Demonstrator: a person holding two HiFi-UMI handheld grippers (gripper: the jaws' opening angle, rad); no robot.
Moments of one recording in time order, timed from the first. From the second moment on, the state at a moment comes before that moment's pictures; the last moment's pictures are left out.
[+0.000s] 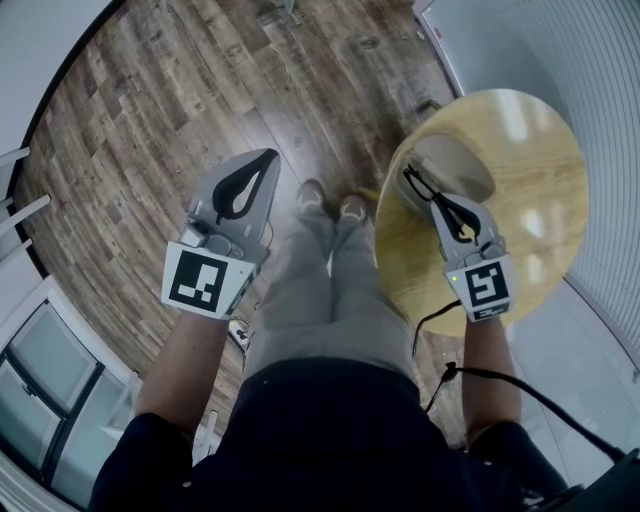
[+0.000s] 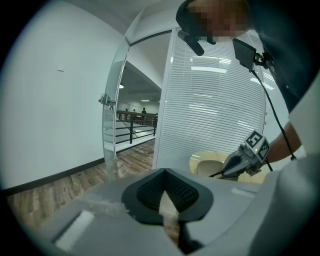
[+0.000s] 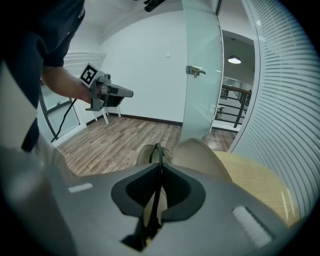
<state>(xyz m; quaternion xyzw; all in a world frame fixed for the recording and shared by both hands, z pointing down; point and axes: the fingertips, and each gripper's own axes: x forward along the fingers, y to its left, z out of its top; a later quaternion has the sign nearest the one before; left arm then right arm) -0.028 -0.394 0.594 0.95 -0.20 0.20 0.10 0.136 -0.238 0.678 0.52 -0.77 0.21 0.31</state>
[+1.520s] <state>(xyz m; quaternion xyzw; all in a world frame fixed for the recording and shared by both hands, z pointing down) 0.001 -0.379 0.412 0.98 -0.16 0.12 0.00 0.121 -0.217 0.555 0.55 -0.76 0.19 0.29</state>
